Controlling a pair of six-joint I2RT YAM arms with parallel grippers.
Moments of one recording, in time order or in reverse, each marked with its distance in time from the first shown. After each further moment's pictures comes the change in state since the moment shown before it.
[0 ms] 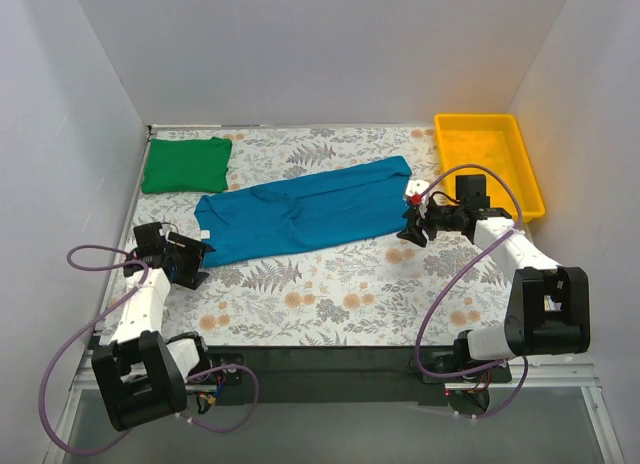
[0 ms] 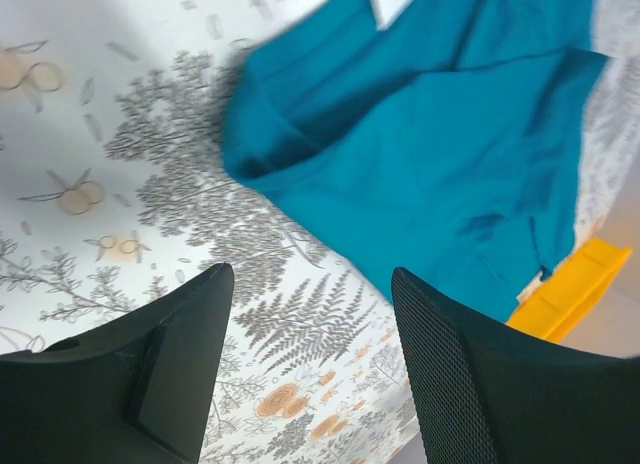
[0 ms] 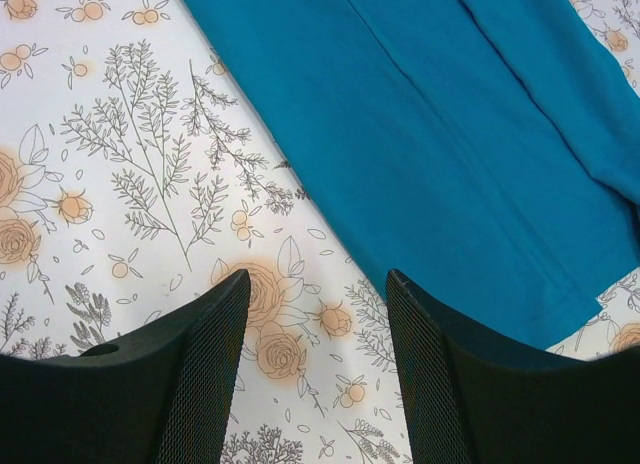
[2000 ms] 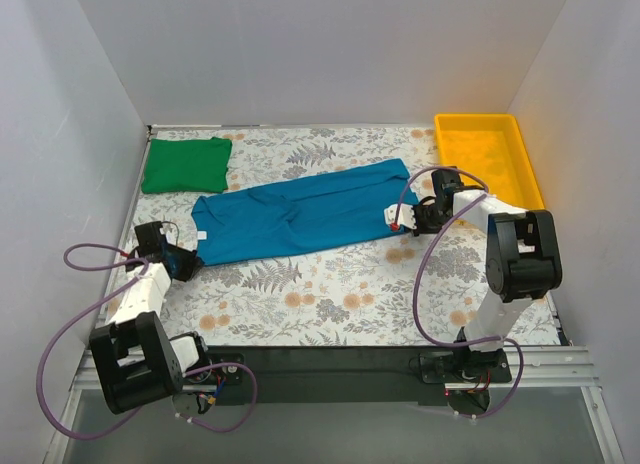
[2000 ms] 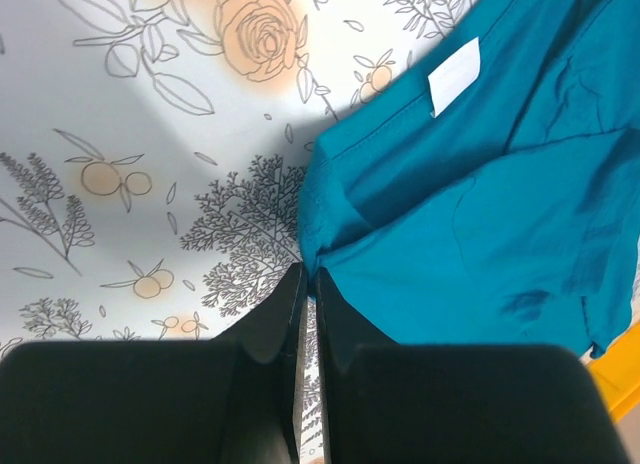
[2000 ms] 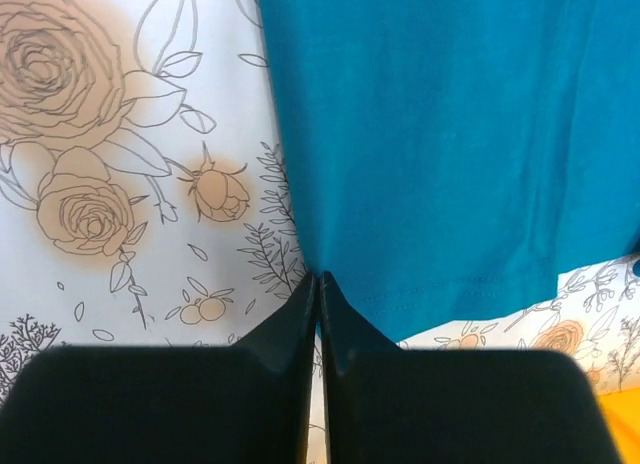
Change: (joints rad) left arm 0.011 0.130 -0.026 0.111 -0.148 0.053; right arm 0.051 0.376 0.226 -0.220 0.466 -0.682
